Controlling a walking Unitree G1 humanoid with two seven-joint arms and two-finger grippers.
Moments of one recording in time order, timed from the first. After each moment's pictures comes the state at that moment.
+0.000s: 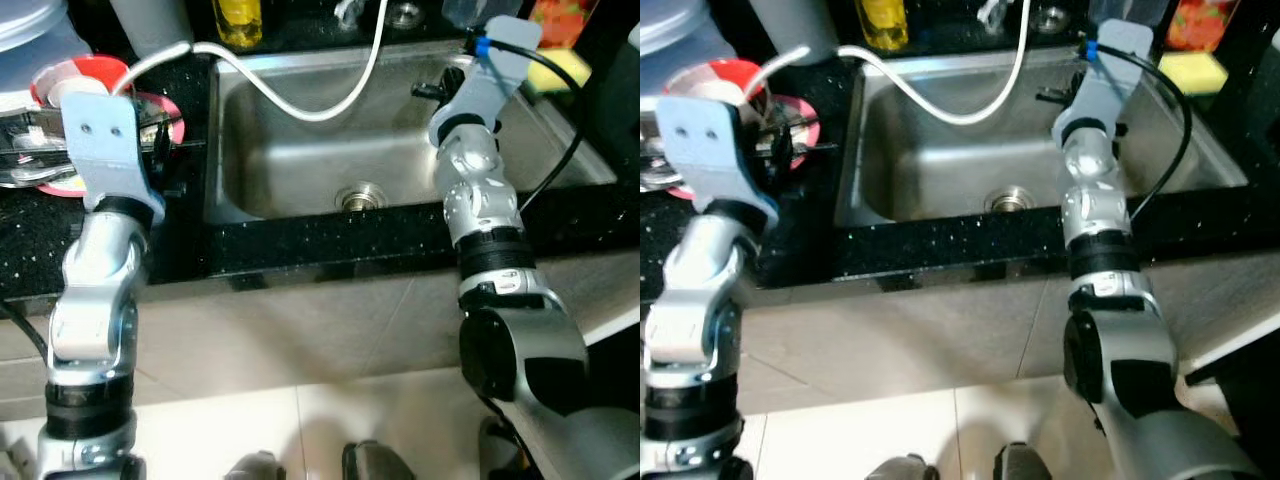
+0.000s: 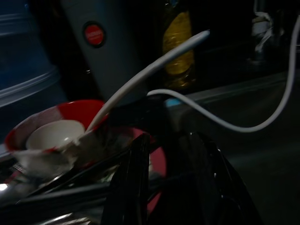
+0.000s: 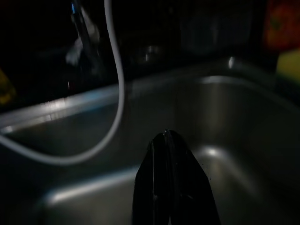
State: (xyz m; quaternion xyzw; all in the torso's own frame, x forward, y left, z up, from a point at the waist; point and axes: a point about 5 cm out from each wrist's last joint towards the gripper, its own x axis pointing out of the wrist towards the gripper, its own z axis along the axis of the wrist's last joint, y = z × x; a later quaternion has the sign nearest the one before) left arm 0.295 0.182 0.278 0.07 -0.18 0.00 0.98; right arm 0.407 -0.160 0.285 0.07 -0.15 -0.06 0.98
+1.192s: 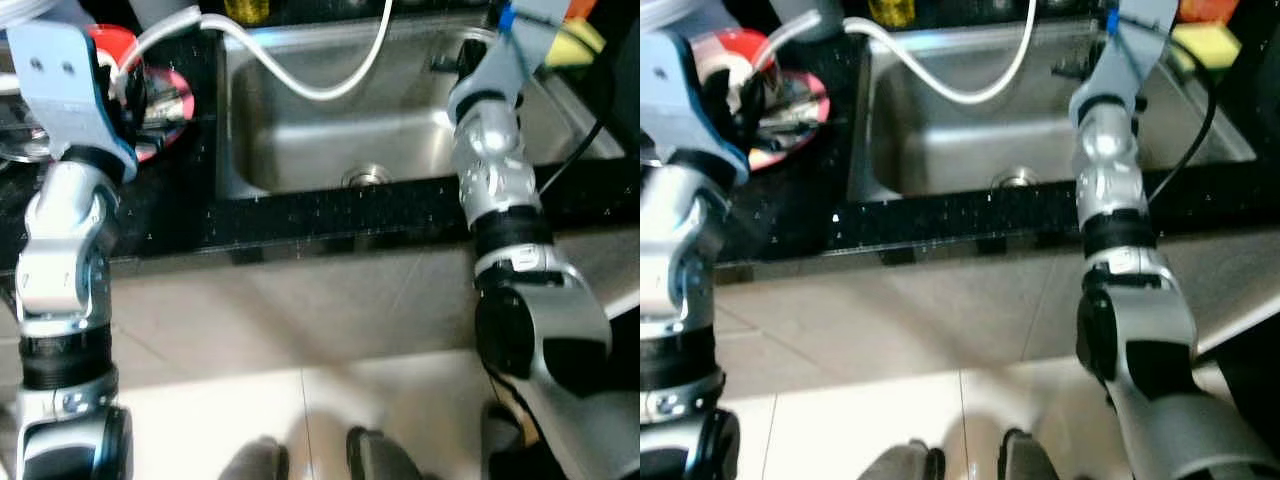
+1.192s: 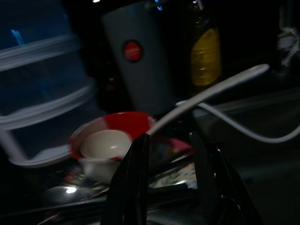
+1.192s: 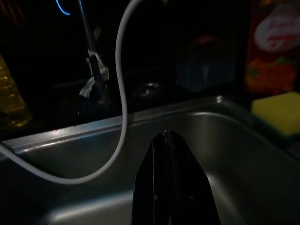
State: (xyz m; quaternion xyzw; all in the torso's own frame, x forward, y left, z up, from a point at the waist) left arm 0.316 0.209 0.290 0.08 -0.16 0.03 0.98; right arm 0.409 -0.182 0.303 0.05 -0.19 -0.07 0.98
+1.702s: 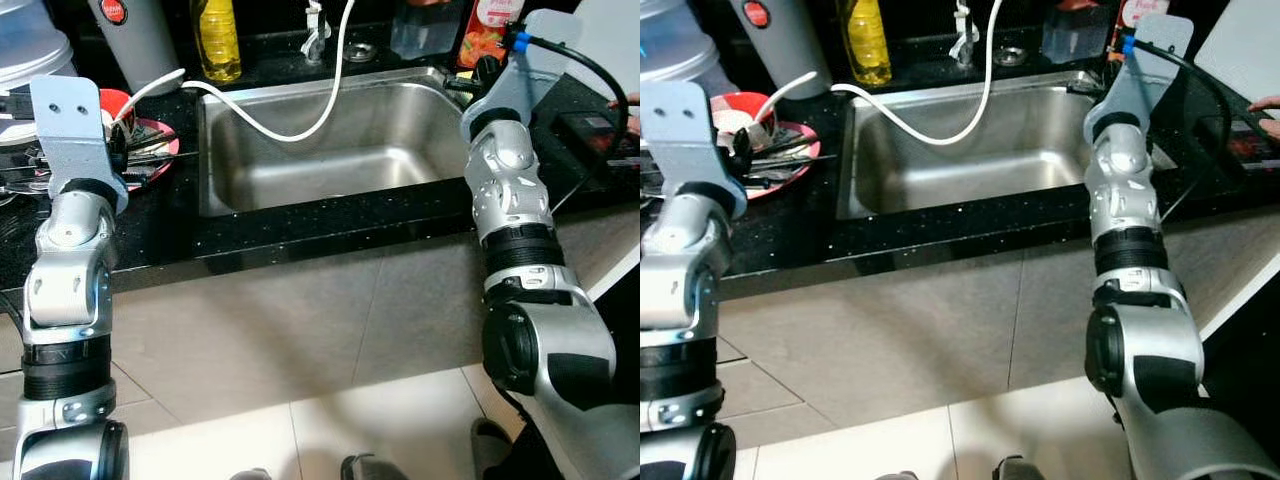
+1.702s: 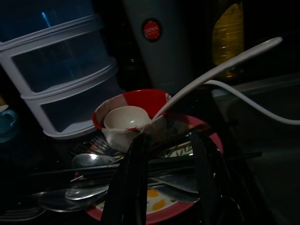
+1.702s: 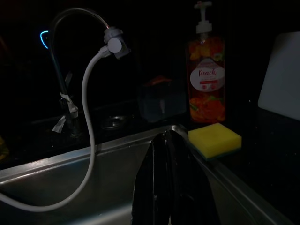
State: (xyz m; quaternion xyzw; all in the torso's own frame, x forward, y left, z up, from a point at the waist) left arm 0.319 0.232 0.255 0.09 -0.07 0.12 0.99; right arm 0.404 -0.195 0.301 0.04 -0.19 -0.08 0.98
